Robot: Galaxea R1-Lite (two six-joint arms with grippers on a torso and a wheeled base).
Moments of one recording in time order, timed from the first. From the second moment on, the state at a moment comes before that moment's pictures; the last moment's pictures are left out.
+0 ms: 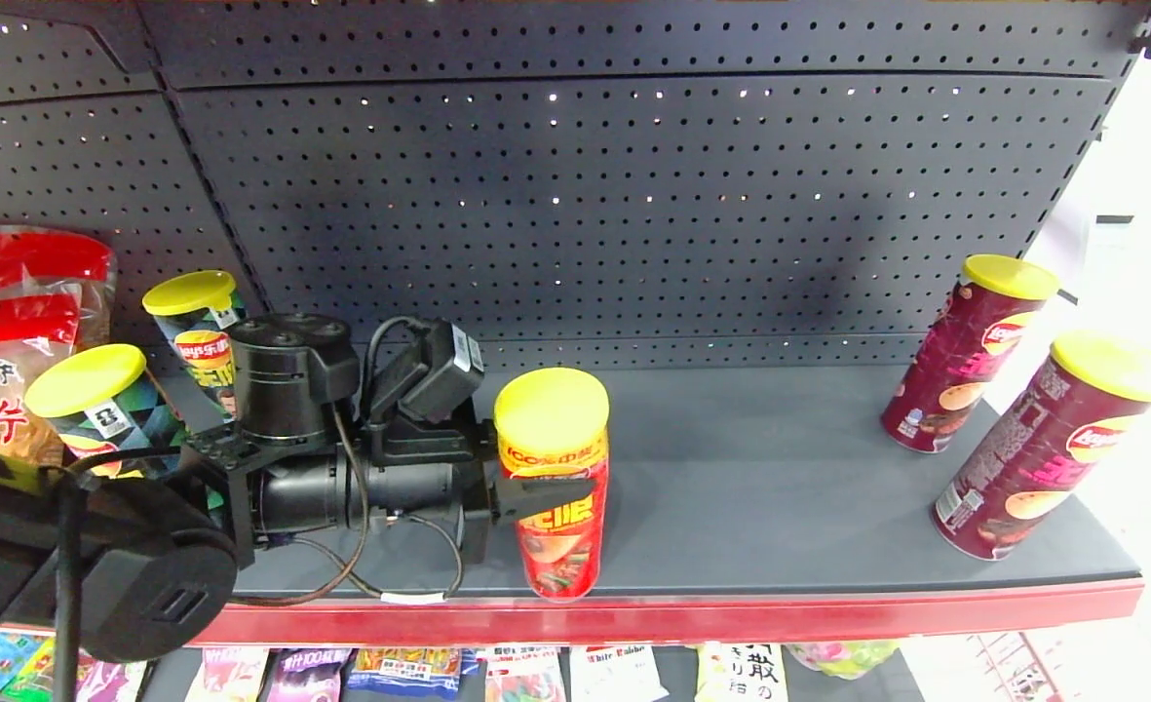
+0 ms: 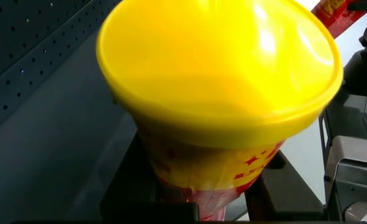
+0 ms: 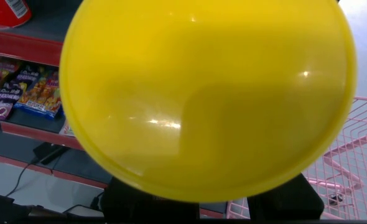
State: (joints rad) left arm -0.52 1.80 -0.67 -0.87 -0.76 0.22; right arm 0.23 0.10 -0.12 0.19 -0.03 -0.07
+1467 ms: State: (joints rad) left arm -0.32 1.39 -0.35 -0.85 -0.68 0.06; right arm 0.23 0.10 -0.12 0.19 -0.01 -0.07
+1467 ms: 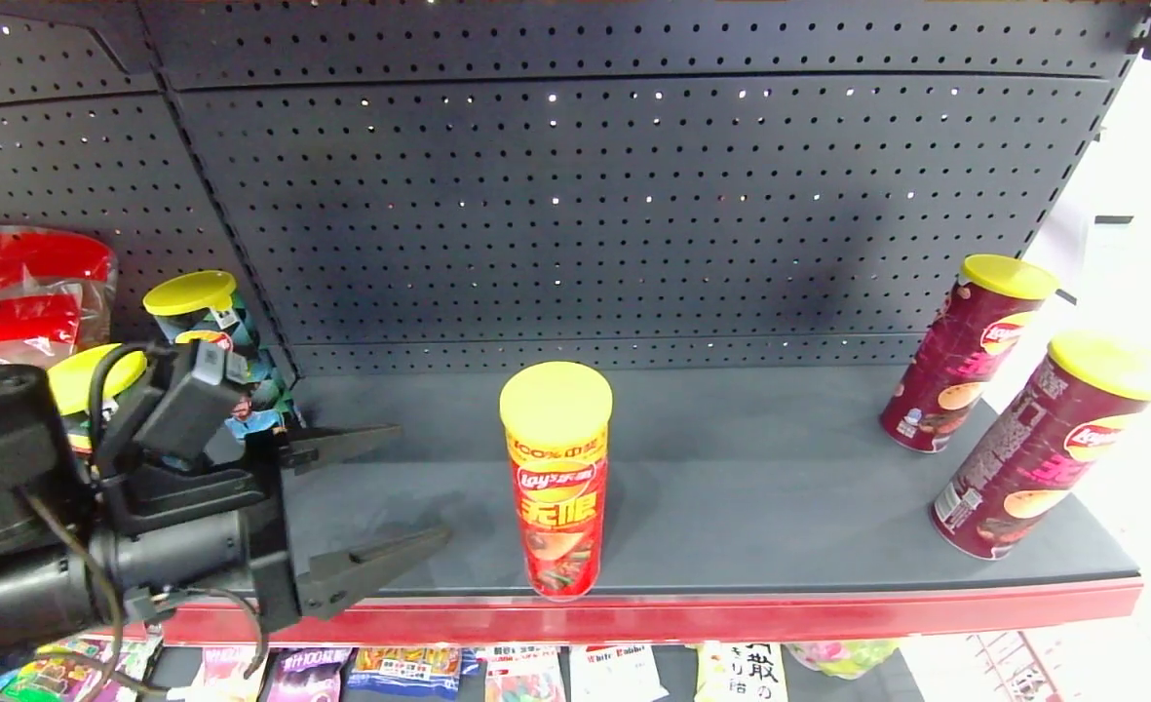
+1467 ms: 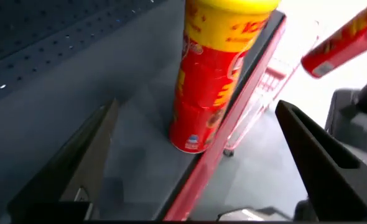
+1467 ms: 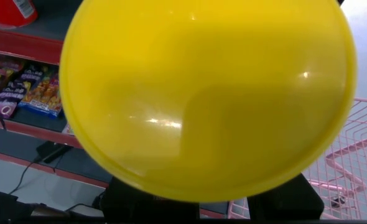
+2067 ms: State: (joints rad) left arm -0.30 0.70 -0.36 -0.06 -0.02 0.01; right arm 0.25 0.48 -0.47 0.19 0.15 -0.08
